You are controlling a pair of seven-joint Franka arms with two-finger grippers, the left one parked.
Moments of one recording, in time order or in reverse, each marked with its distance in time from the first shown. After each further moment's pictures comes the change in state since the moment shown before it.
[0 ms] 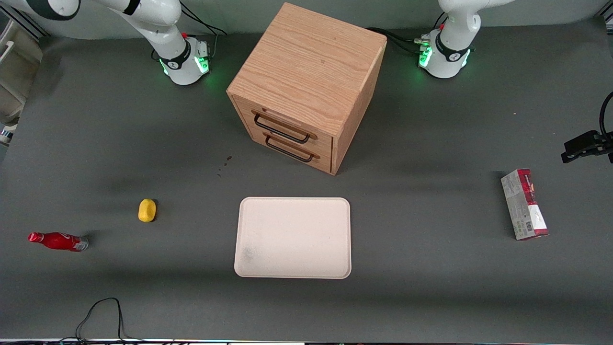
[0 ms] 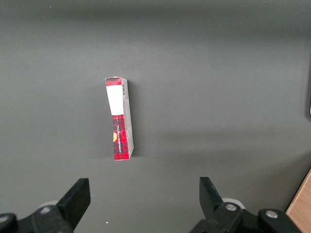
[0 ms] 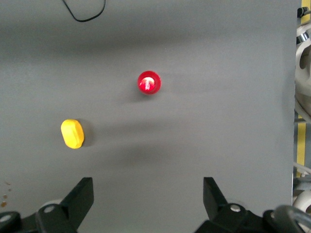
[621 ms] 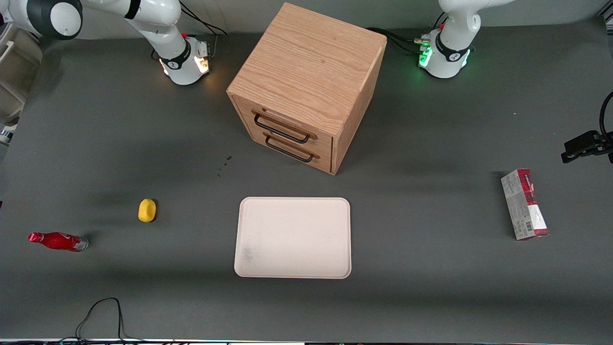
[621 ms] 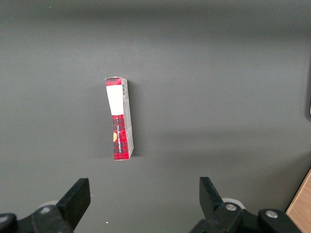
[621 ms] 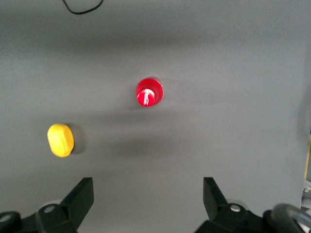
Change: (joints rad) arm -0.002 0.103 0.010 0.005 0.001 0.077 -0.049
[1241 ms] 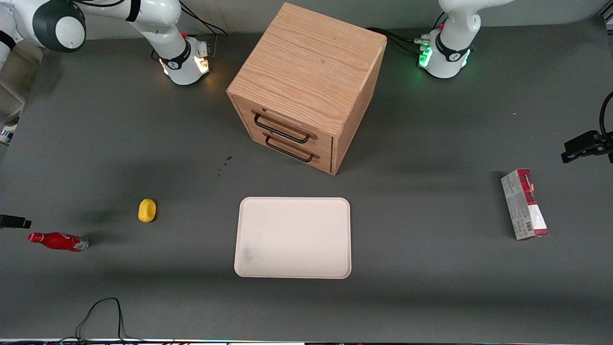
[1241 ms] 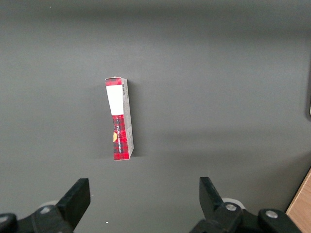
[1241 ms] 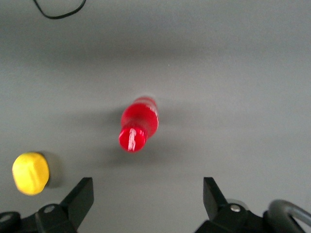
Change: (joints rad) arm 0.001 0.090 0.005 -0.096 0.000 0.214 0.000
